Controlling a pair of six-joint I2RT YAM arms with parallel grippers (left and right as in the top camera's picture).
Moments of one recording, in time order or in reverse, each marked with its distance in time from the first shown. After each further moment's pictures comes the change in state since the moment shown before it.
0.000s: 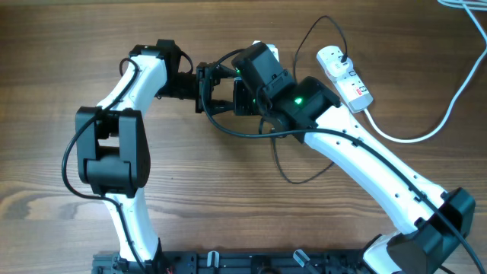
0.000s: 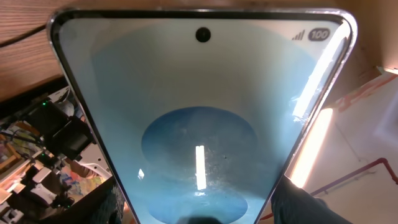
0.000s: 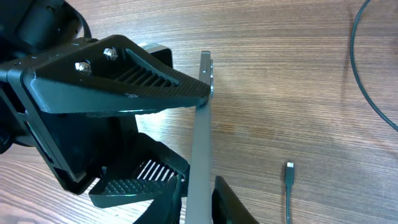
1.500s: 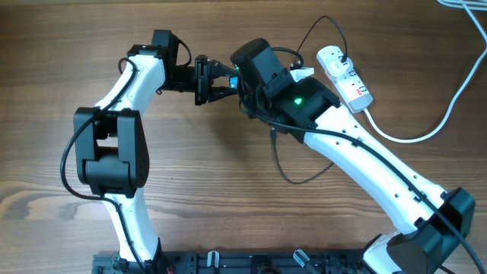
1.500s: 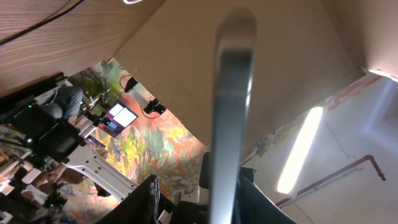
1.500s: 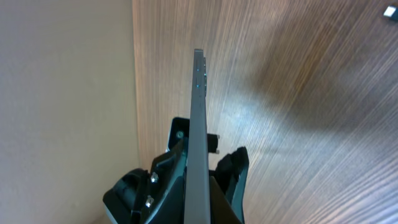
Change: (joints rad) left arm 0.009 -0.002 0.002 0.216 0.026 -0.227; right arm 0.004 0.000 0.000 0.082 0.109 1.325
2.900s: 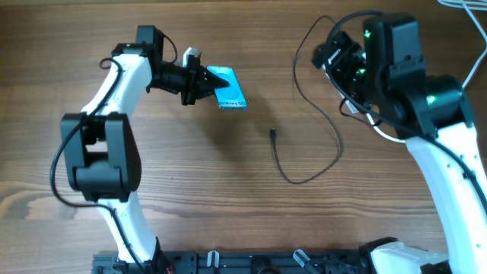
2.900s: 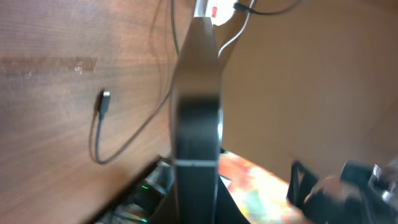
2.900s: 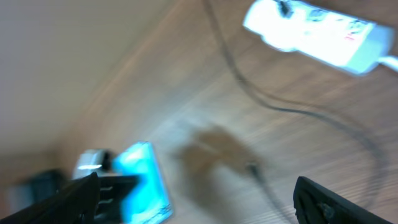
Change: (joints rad) left arm 0.063 -0.065 0.000 0.011 -0.377 0.415; right arm -0.439 -0.257 0.008 -0.288 -0.236 -1.027
